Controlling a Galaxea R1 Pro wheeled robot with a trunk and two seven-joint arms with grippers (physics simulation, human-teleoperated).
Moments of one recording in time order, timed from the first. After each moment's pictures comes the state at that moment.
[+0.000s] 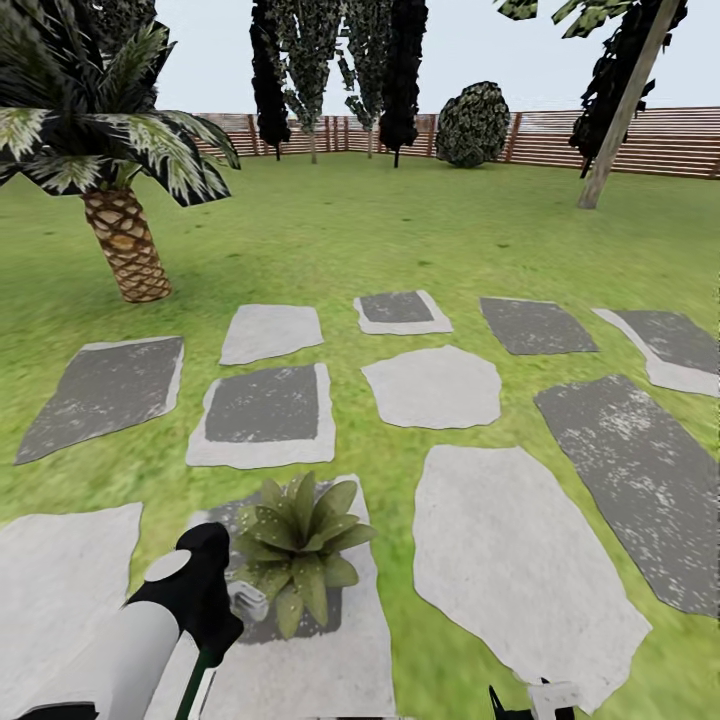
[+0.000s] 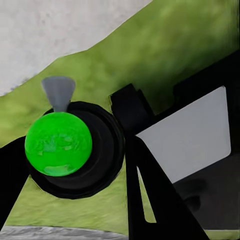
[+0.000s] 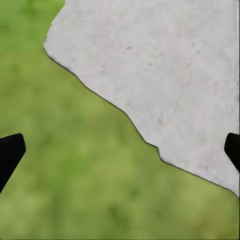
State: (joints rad) left arm -0.70 0.01 0.06 -0.61 -1.43 0.99 -1.41; right arm -0.37 -0.10 -0.14 -0.04 0.23 -0.67 0.02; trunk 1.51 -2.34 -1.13
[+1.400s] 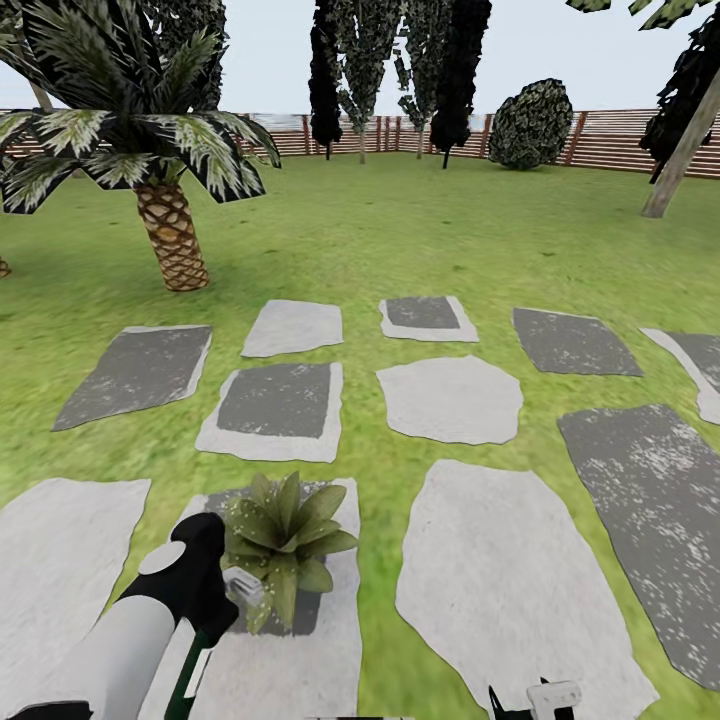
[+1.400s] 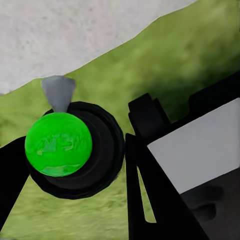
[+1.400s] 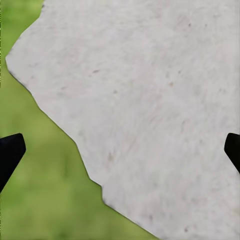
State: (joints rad) left arm -0.71 0.03 0.05 -0.66 -1.44 0.99 -1.40; right arm -0.37 -0.09 -0.14 -0.04 0.23 -0.67 0.02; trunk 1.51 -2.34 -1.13
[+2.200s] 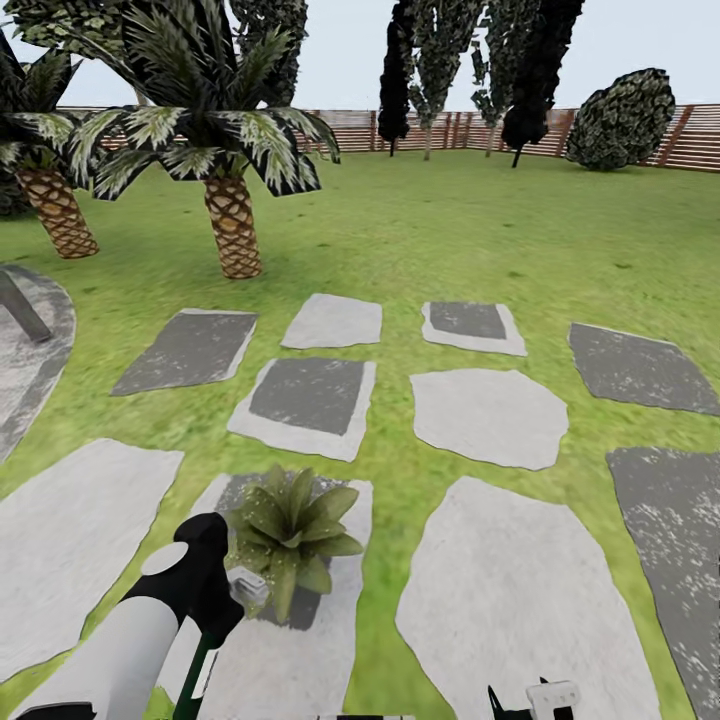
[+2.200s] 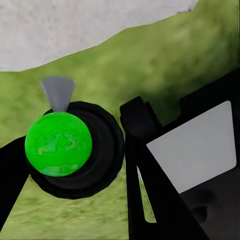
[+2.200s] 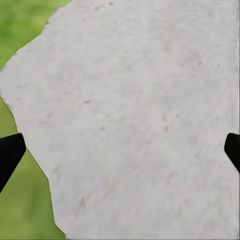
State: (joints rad) left arm -0.71 0.01 0.06 -0.67 -1.43 0.99 -1.40; right arm -0.37 -0.09 -0.14 -0.04 0.23 -0.67 0.02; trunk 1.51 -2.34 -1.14
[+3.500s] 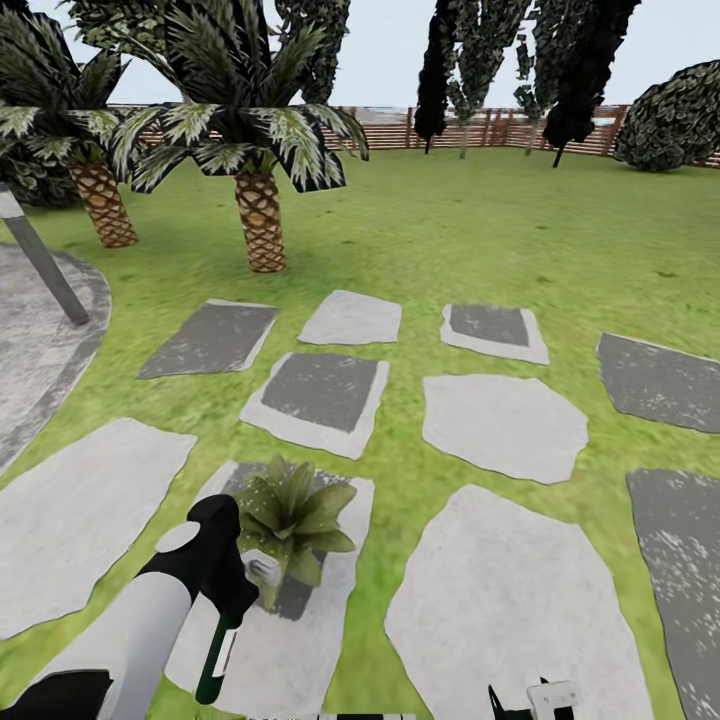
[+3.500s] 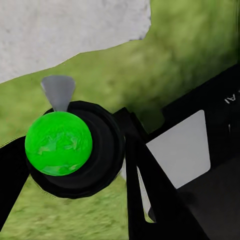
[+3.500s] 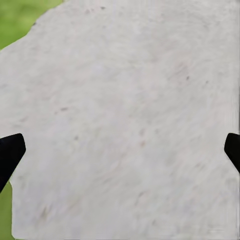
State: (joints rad) left arm -0.78 -0.01 0.05 -0.63 -1.43 0.99 -1.46; right arm -0.37 -0.09 -0.14 -0.04 0.23 -0.67 0.02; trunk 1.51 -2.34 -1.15
